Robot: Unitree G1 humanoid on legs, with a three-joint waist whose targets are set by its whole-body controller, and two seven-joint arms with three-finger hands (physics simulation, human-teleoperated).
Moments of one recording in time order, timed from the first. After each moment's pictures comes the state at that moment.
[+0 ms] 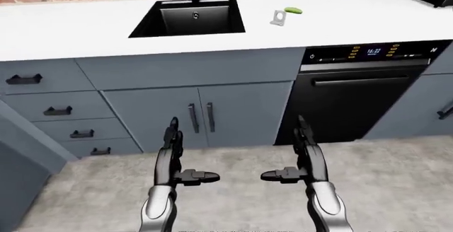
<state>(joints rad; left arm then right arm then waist) 0.04 0.00 0.02 -0.01 -0.04 0.03 -0.05 0.06 -0.02 -0.03 -0.06 -0.04 0.04 0.02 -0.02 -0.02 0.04</state>
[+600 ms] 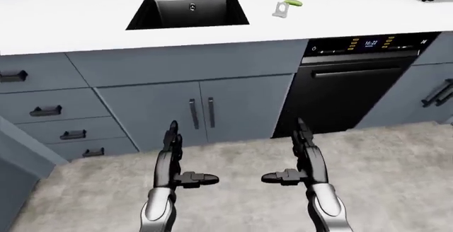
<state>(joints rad) 0.05 0.00 0.02 -0.01 -0.04 0.05 -0.04 0.07 -0.02 -0.04 -0.04 -0.02 0.04 0.03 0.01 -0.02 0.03</state>
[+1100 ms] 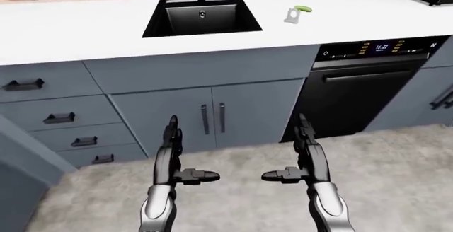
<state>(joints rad) 0.04 0.00 0.01 -0.04 -0.03 0.03 -0.04 0.07 -0.02 -0.03 -0.09 -0.03 0.03 0.04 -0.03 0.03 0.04</state>
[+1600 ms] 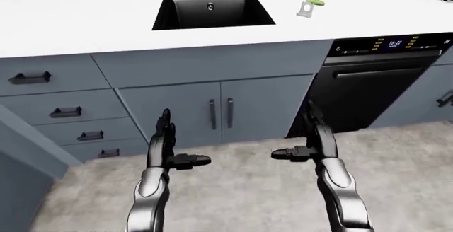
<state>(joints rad) -0.11 0.05 0.09 0.03 -0.09 0.19 -0.03 -0.12 -0.10 -0.13 -0.02 0.02 0.20 0.05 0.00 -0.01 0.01</state>
